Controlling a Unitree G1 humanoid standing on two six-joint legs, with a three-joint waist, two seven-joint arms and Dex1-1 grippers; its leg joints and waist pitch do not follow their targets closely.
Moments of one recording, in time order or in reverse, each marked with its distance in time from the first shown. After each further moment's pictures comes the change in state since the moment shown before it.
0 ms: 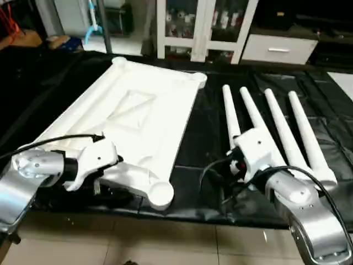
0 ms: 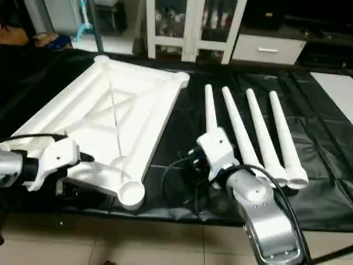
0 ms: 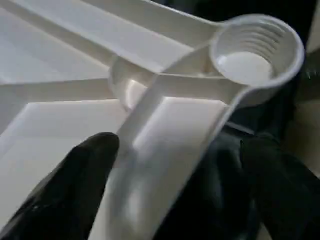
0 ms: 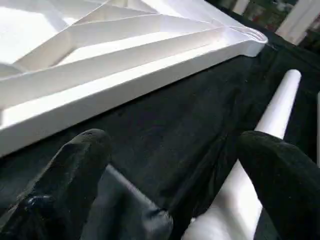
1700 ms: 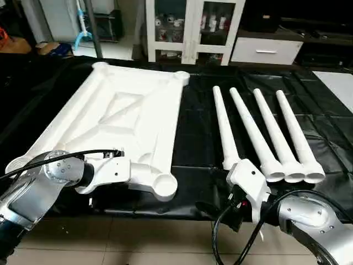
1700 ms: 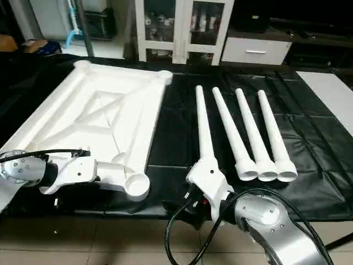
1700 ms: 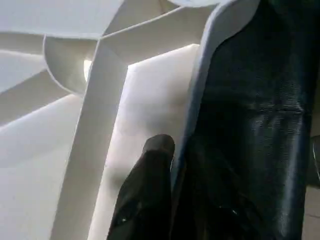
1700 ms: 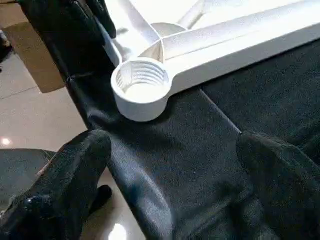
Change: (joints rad) left arm -0.085 -0.048 -0.166 0.115 0.252 -0.114 0.023; right arm 0.113 -0.187 0.058 -0.162 0.194 0.063 0.248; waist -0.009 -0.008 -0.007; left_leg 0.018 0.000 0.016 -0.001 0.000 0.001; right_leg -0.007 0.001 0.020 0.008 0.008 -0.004
